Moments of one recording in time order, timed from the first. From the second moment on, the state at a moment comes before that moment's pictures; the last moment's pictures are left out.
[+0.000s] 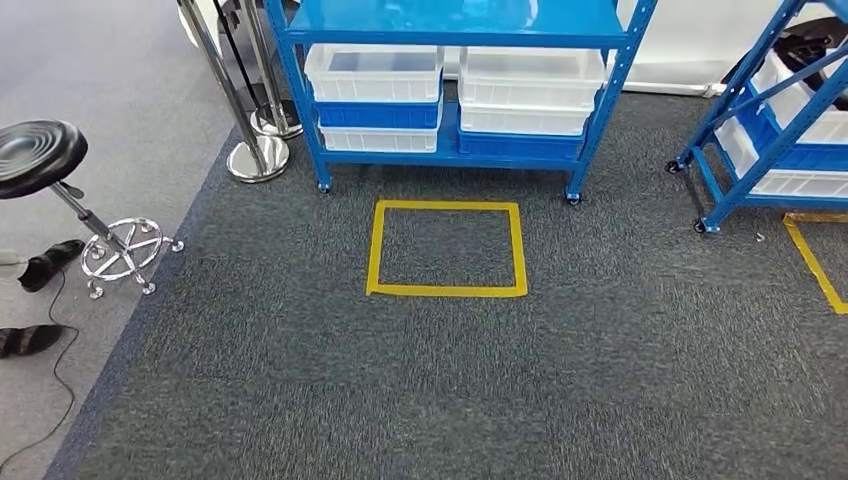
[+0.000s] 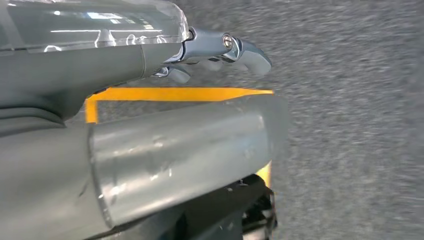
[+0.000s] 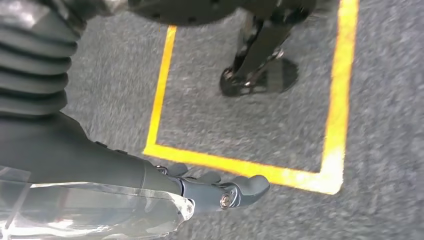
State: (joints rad) left arm -0.06 -0.14 0.80 -0.21 -0.79 0.05 -0.46; right arm -0.05 0.09 -0.42 -0.20 0.27 -0.15 -0.13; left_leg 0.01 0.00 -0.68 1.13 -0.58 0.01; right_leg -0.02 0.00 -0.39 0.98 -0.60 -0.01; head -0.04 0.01
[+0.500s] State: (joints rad) left arm -0.07 -0.14 0.82 -0.21 -0.78 0.06 -0.46; right arm -0.06 0.10 -0.43 -0.20 0.27 -0.13 -0.14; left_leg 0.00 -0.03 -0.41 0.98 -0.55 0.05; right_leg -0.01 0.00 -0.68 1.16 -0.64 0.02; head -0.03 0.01
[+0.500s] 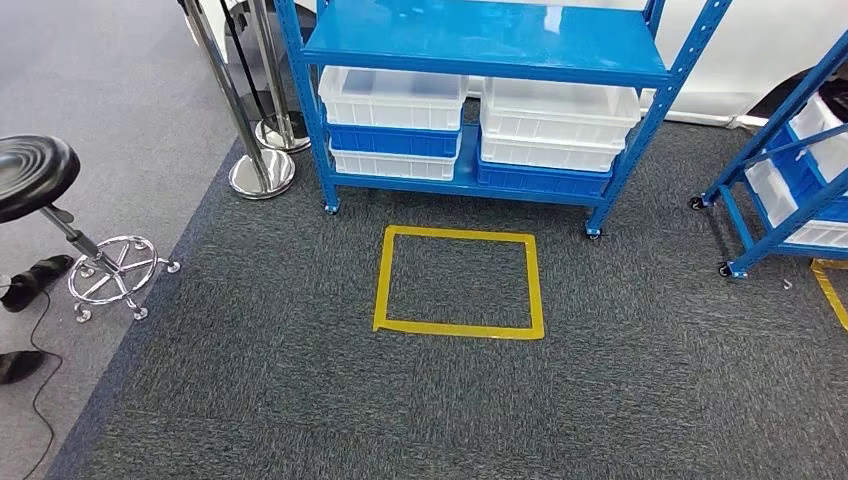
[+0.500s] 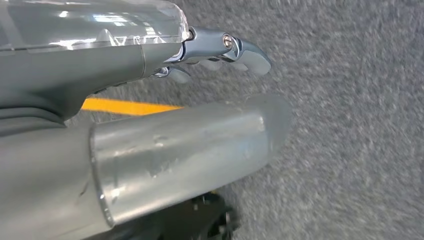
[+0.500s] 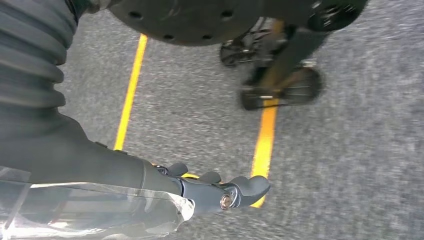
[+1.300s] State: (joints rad) left arm -0.08 -0.14 0.83 -0.21 -0.78 0.06 -0.48; right arm -0.07 0.10 -0.44 -0.19 0.28 -0.10 -0.15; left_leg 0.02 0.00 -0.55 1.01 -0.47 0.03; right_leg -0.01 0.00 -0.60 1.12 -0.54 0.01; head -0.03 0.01
